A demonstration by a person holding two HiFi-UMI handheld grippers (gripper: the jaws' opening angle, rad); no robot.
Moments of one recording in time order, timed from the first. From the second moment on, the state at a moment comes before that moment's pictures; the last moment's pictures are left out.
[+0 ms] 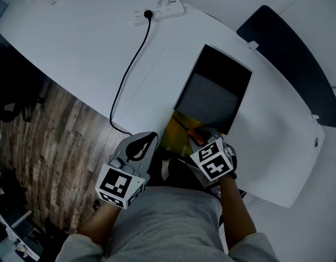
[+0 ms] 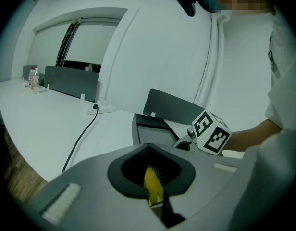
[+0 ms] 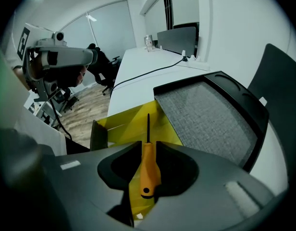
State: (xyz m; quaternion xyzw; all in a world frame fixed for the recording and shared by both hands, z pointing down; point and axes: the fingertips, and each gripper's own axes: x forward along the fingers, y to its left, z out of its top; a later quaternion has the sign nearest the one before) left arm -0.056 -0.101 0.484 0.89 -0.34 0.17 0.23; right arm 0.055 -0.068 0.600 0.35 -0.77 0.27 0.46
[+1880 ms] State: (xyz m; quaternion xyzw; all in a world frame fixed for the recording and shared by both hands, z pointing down) left arm -0.039 -0.102 0.400 0.91 -0.36 0.12 0.16; right arm 0.050 -0.079 0.369 0.39 -0.91 0.14 0.08
